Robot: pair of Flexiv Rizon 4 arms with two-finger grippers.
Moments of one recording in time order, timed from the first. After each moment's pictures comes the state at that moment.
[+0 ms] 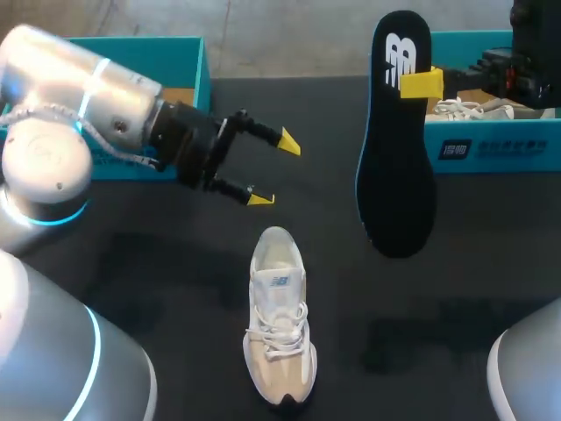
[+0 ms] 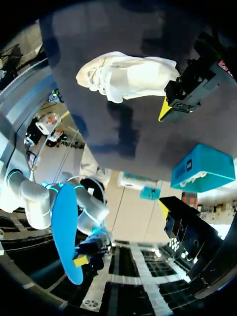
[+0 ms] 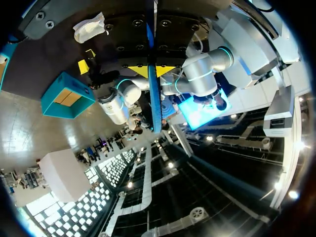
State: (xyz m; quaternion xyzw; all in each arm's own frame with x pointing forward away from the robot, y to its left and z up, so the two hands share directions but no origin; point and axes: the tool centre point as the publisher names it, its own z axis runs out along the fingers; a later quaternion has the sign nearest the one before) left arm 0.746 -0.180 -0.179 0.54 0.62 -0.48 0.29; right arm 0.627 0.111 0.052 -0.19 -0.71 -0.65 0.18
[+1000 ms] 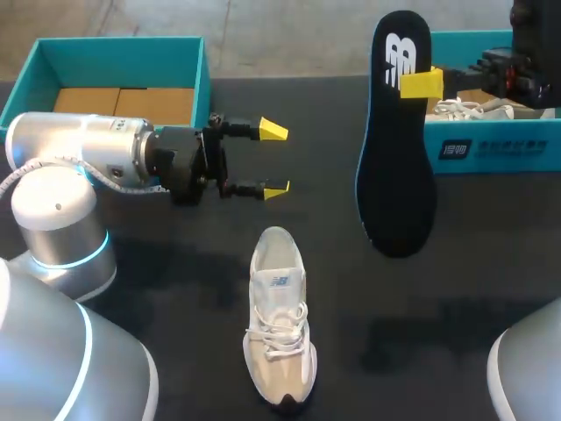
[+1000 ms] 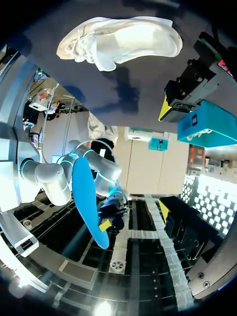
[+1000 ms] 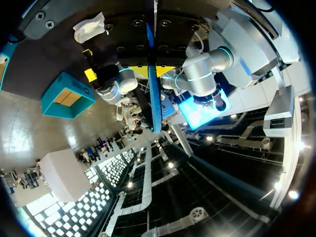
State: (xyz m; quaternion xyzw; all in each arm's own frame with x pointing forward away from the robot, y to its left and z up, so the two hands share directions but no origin) left arm 0.743 -0.185 -0.151 0.49 0.49 -0.58 0.43; right arm 0.627 0.111 0.052 -0.19 -0.71 -0.65 0.18
